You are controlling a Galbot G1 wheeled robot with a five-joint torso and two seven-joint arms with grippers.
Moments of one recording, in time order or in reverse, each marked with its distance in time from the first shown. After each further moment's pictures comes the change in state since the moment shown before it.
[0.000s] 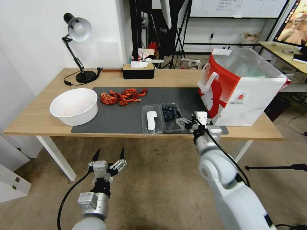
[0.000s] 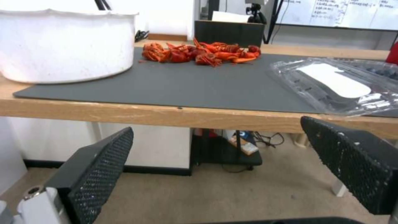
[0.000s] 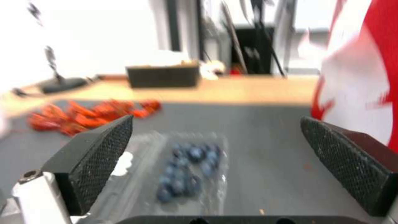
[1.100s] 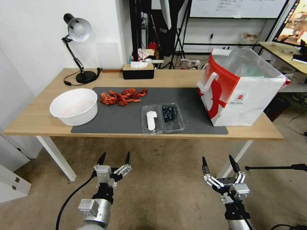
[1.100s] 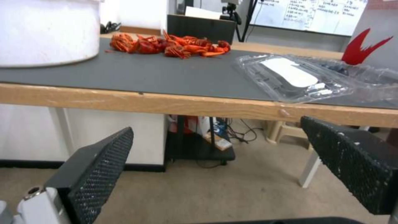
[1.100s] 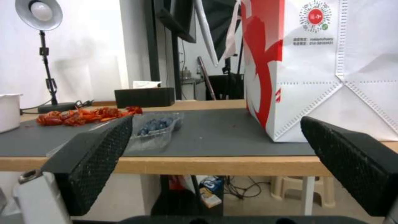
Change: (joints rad) left arm 0.026 0.034 0.043 0.010 -0.041 -0.054 0.058; right arm -0.651 0.191 0.258 -0.034 -0.108 0.821 -0.273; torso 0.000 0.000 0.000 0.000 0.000
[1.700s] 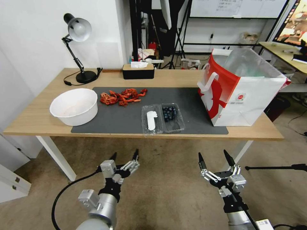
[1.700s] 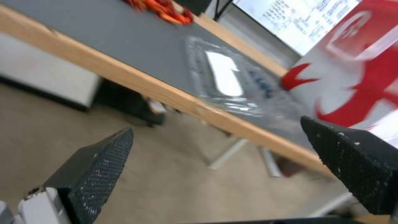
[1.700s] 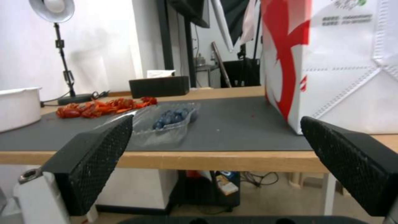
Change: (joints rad) left arm -0.050 0.023 0.082 -0.184 -0.505 0.203 -0.049; right arm 0.038 -0.046 -0.008 0.026 0.056 -0.136 -0.037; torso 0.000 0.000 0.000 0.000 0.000
